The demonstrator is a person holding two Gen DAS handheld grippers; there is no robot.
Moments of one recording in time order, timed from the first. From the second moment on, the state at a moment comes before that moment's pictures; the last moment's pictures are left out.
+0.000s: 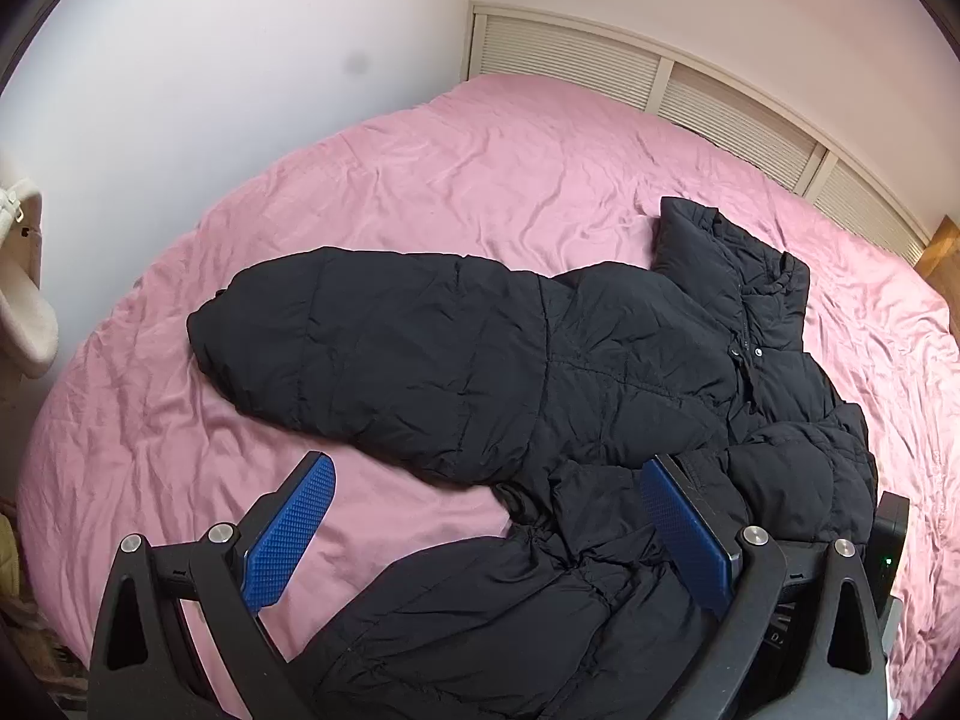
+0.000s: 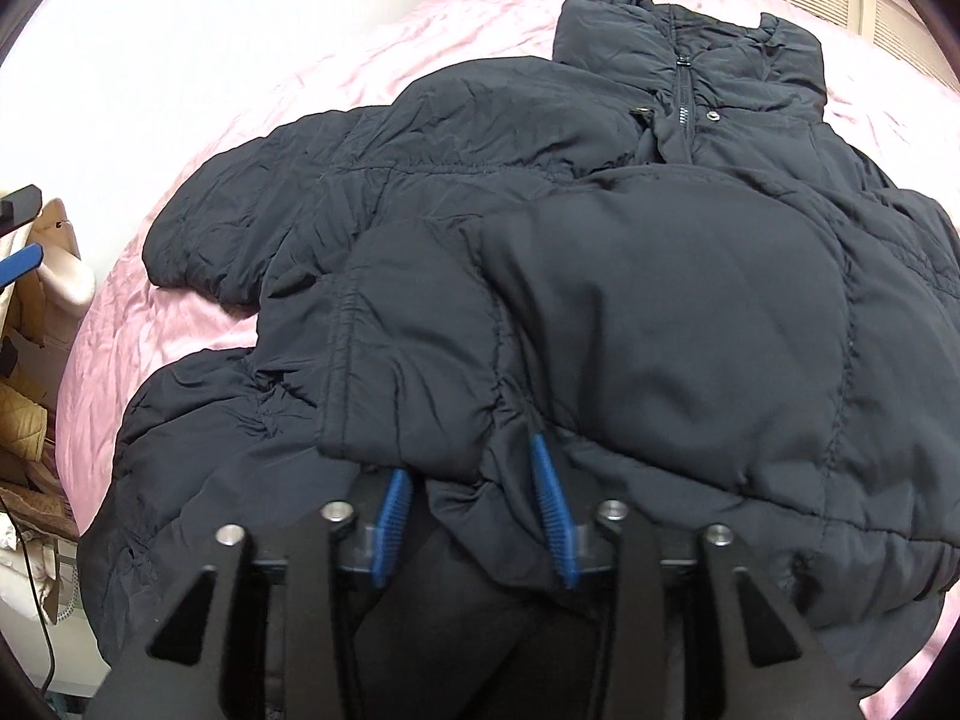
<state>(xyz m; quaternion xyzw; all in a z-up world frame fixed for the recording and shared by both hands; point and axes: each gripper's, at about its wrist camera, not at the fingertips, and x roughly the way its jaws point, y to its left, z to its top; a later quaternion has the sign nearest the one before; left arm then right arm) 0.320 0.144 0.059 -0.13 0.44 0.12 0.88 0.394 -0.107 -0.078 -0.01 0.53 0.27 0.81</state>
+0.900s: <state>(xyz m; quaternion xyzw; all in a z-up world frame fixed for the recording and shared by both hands) 0.435 -0.040 -0.026 -0.08 0.50 0.02 0.86 0.441 -0.283 -0.033 -0.02 0.49 0.13 0.86</state>
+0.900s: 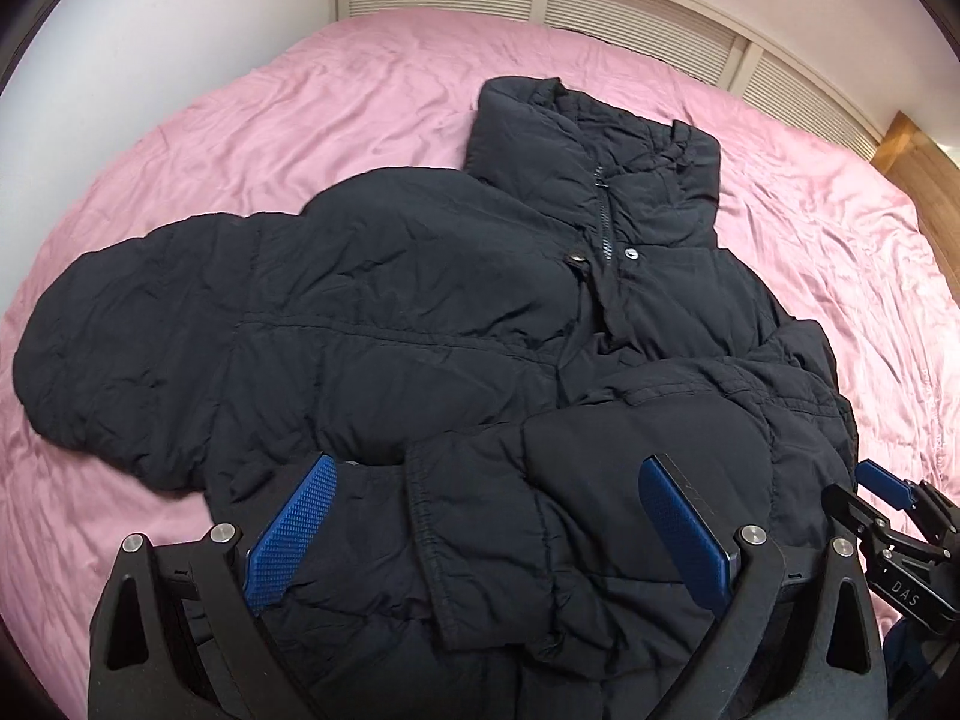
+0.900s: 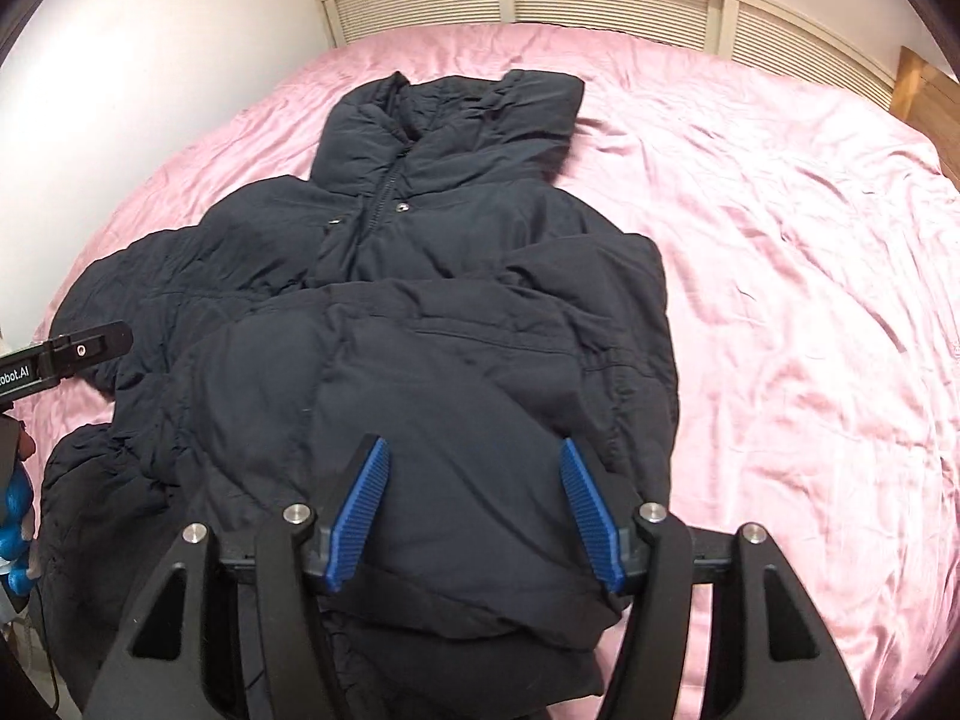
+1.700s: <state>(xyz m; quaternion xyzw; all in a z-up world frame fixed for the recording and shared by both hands) 0.455 -0.070 -0.078 -0.02 0.52 -0.01 0.85 0.464 -0.305 -0.077 -0.01 0.52 0.13 0.84</state>
